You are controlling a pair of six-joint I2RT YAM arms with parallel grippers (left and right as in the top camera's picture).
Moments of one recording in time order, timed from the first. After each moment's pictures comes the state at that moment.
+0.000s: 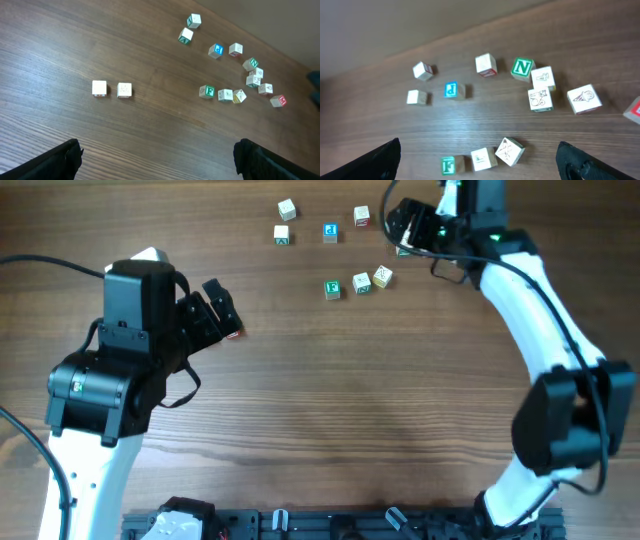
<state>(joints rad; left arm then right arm) -0.21 1.17 1.43 -1.10 -0.09 -0.61 0.15 1.90 1.57 -0.43 -0.25 0.41</state>
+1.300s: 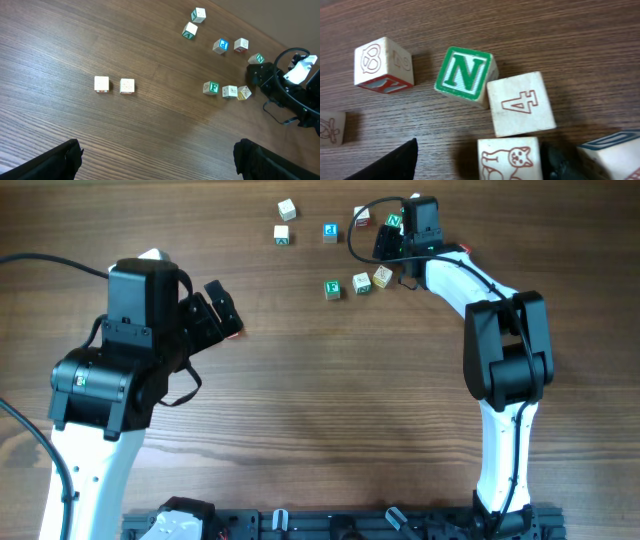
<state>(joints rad) -0.21 1.18 1.43 -1.12 -0.09 -0.61 0.22 2.34 1.66 -0.15 0.03 0.36</state>
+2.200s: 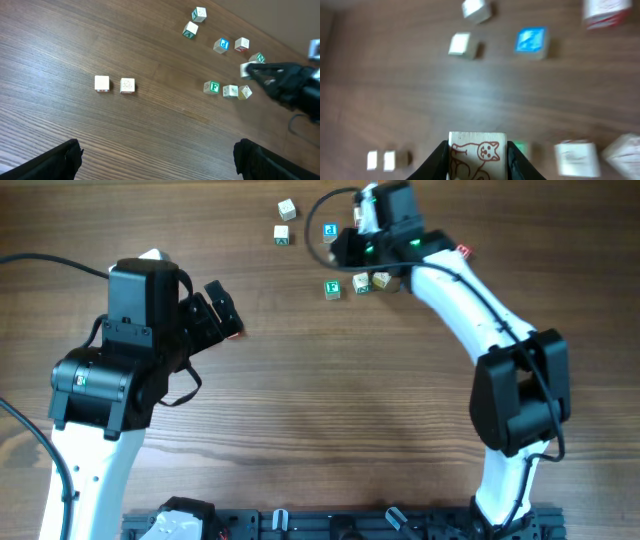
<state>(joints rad) -0.21 1.18 1.43 -1.12 -0.09 -0.61 0.39 2.06 1.67 -0.45 -0.30 0.41</state>
